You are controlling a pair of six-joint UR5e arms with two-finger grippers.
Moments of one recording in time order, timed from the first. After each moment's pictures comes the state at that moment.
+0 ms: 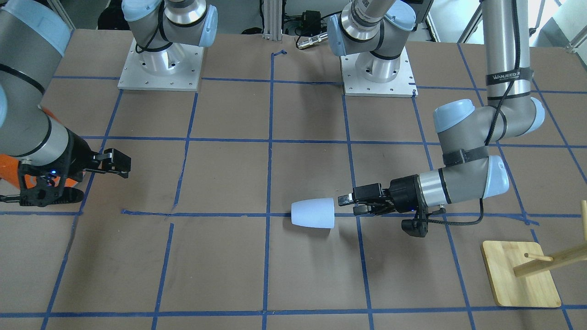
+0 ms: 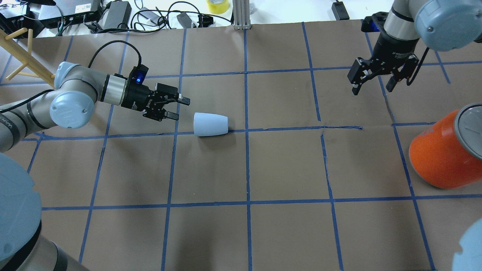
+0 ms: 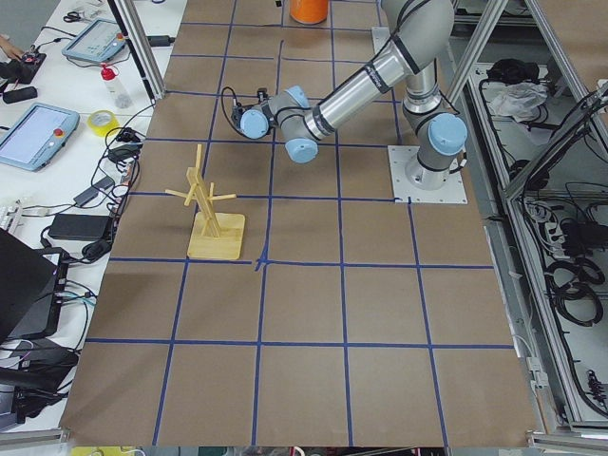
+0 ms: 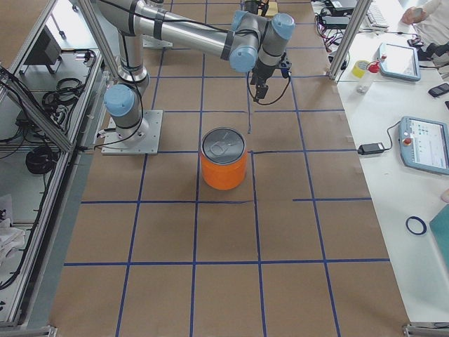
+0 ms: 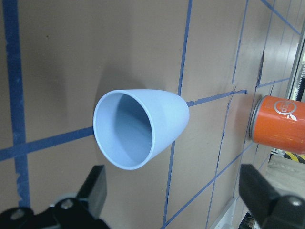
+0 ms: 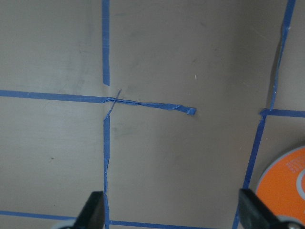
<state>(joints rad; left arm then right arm) -1.30 -2.02 -1.85 -1.26 0.65 0.41 1.38 -1.31 1.54 -1.61 -1.57 -0.25</state>
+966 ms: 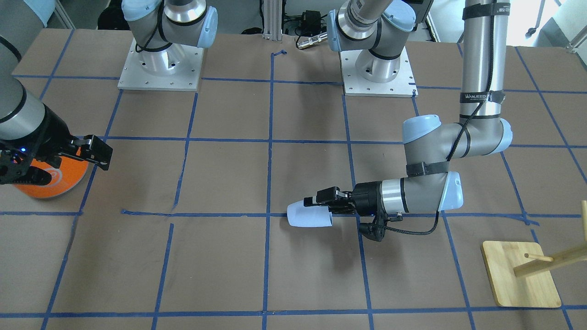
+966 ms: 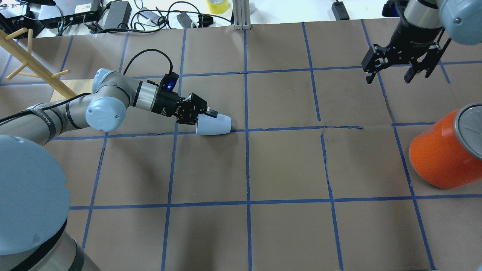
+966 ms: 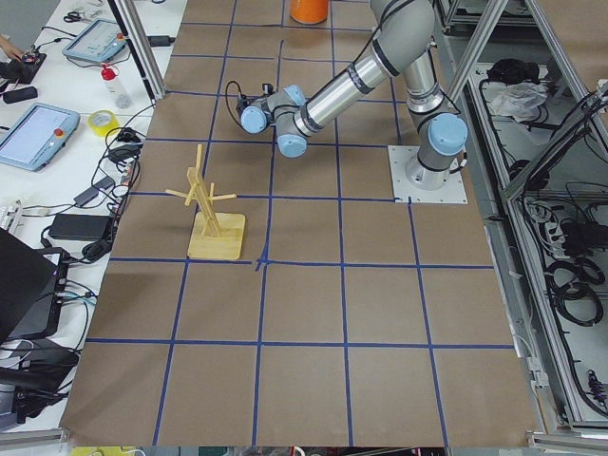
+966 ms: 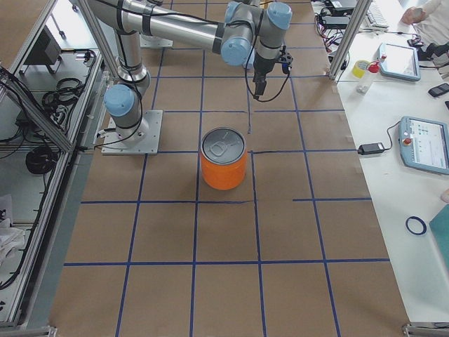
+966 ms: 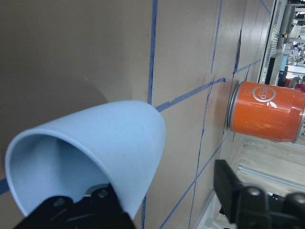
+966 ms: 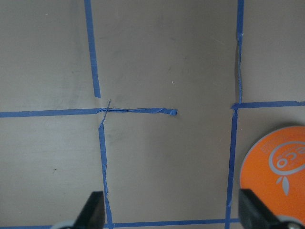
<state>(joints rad) -1.41 -2.08 -1.84 -1.25 0.59 0.40 1.38 -1.41 1.53 -1.61 -1.59 -0.16</state>
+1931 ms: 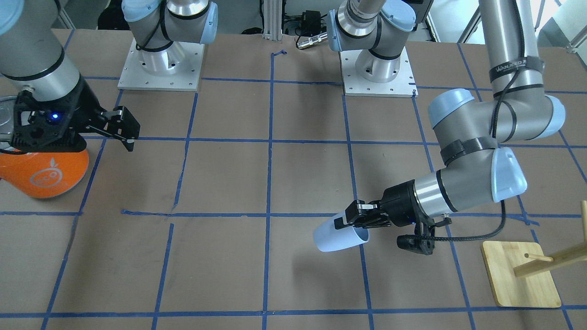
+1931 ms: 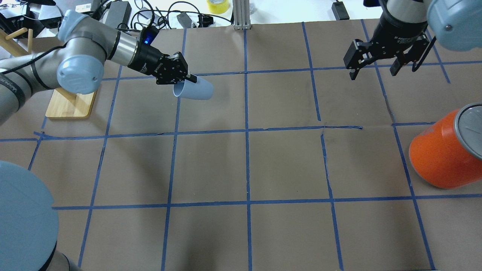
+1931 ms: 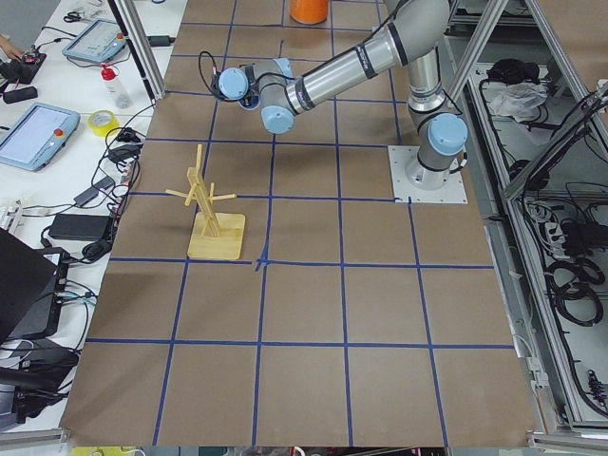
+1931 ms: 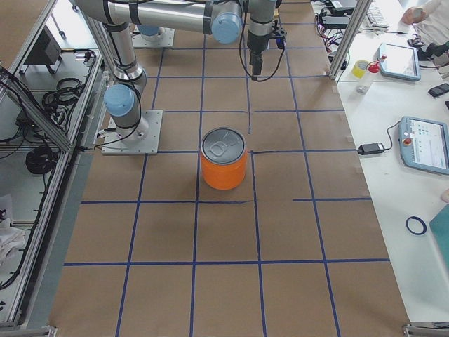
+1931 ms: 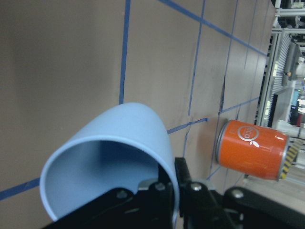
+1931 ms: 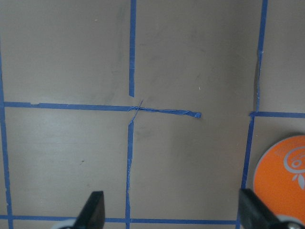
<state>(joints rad) -1.42 -1.98 -1.60 -1.22 0.89 0.13 1.50 -1.48 1.54 -1.62 -1.60 -0.14</state>
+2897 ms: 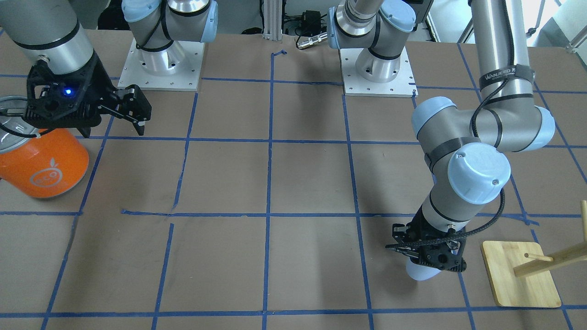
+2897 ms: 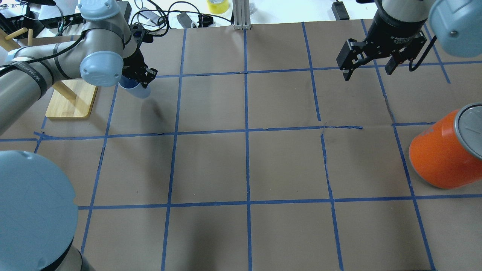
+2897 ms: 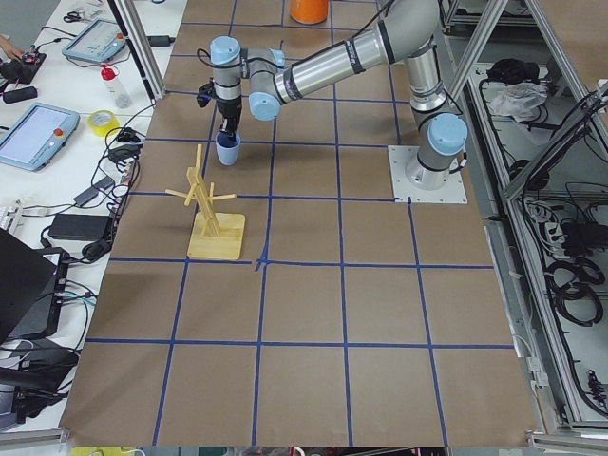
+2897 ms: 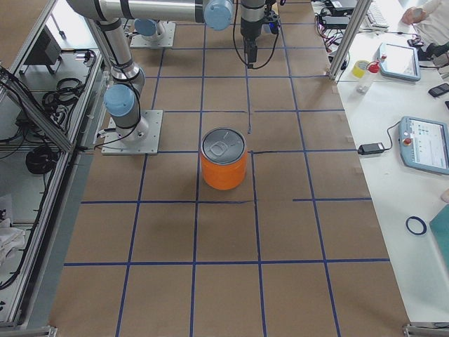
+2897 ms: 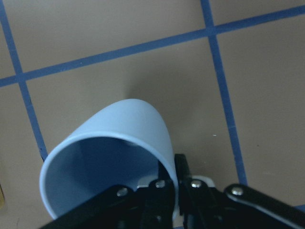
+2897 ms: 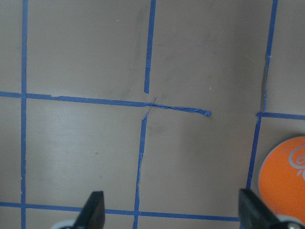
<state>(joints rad) -1.49 -2.07 -1.54 -1.04 1.66 0.34 1.52 -1.53 1.55 -1.61 -1.59 -0.14</state>
